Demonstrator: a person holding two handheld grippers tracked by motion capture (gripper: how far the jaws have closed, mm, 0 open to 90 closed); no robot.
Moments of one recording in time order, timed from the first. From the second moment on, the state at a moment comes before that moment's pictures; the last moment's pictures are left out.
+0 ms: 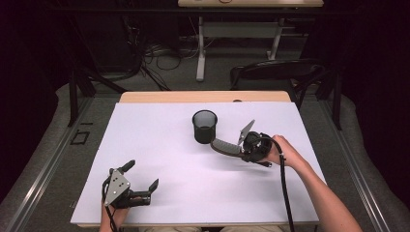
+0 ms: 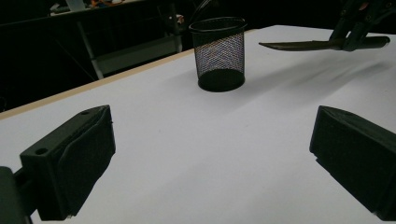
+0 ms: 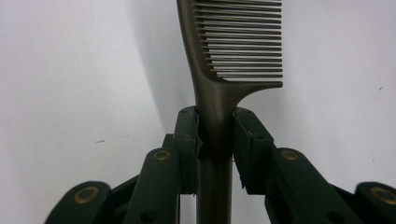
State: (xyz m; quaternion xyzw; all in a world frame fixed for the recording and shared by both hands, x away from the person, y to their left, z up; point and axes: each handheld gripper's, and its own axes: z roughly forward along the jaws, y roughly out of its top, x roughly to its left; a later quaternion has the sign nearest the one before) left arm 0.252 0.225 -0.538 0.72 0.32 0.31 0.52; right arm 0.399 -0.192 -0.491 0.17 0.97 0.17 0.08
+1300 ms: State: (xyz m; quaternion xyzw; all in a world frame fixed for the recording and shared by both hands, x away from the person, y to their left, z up) left arm 0.253 0.224 -0.539 0.73 0.32 0.31 0.52; right arm 0.380 -0.214 -0.488 0.21 0.93 0.28 0.10
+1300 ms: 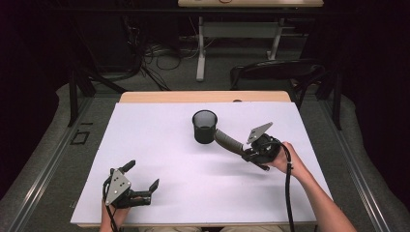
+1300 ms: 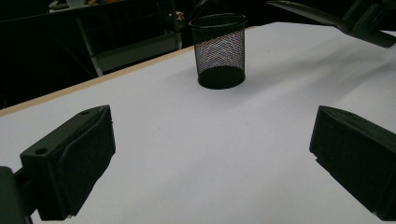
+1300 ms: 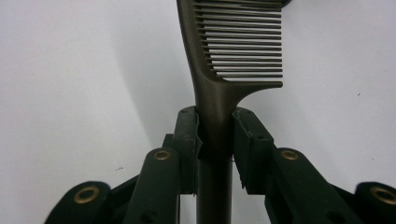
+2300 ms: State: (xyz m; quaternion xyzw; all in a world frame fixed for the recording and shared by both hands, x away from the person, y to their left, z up) left arm 0.253 0.226 -0.539 0.73 0.32 0.31 0.52; right arm 0.379 -0.213 -0.491 0.25 0.90 0.33 0.12
